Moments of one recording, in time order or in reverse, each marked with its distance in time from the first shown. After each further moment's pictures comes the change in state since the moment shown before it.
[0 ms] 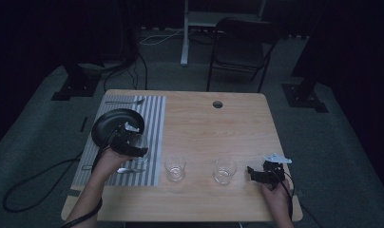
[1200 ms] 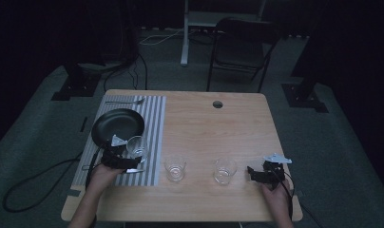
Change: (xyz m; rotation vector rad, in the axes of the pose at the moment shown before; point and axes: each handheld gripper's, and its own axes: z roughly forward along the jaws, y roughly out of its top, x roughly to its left) left arm 0.001 -0.057 -0.007 -0.147 0.012 -0.071; right arm 0.000 0.000 0.000 0.000 0.000 0.000
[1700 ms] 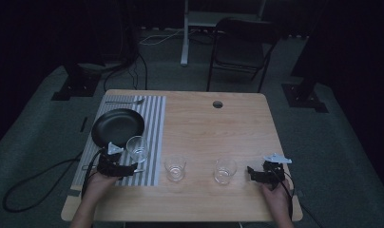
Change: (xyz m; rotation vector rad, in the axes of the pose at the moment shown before) left arm -0.001 -0.024 -0.007 0.013 0.038 -0.017; right arm 0.000 0.000 0.000 0.001 0.000 0.002
